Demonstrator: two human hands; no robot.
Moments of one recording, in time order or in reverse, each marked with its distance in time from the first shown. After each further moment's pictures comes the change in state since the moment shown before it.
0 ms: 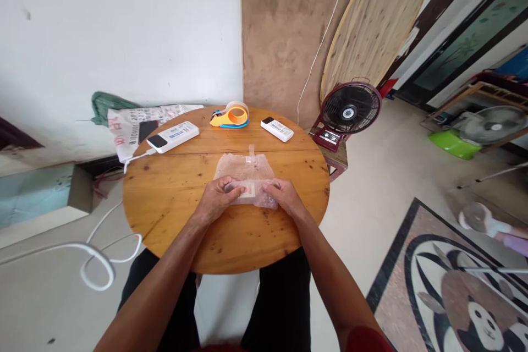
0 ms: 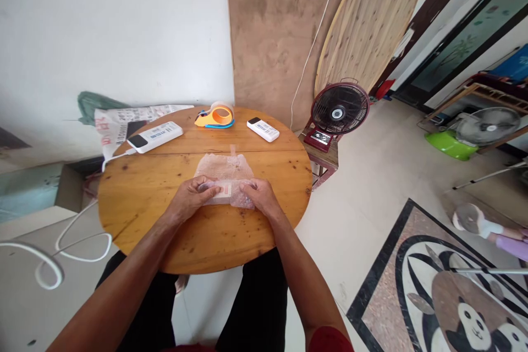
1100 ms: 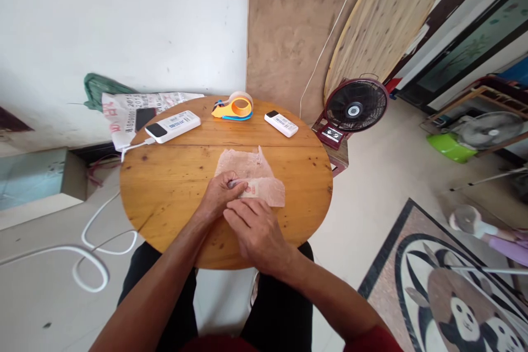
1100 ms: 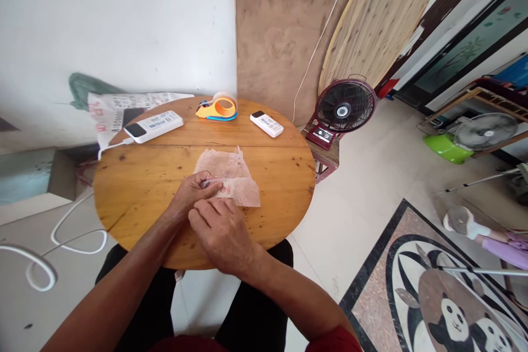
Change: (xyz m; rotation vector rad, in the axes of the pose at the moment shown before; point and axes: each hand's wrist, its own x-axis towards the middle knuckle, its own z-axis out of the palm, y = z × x) left_hand -0.003 -0.005 0.005 -0.063 0.050 -0.071; right_hand -0.076 -0.066 0.069 -0.876 0.012 -0.886
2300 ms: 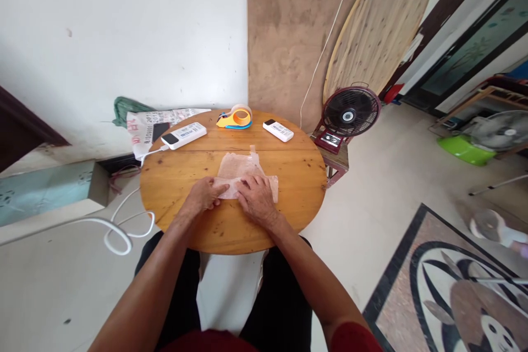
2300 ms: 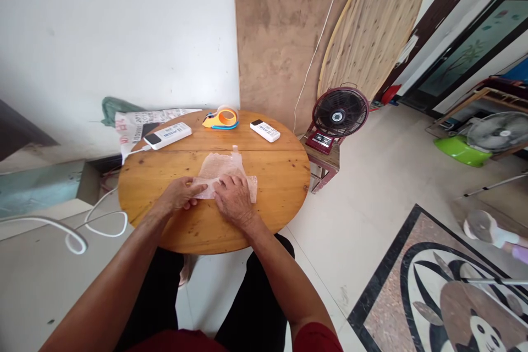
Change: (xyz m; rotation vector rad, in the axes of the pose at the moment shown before) left_hand -0.021 0.024 -0.035 0.203 0.037 -0.402; right_hand 0.001 0.048 0.033 -0.087 -0.040 0.155
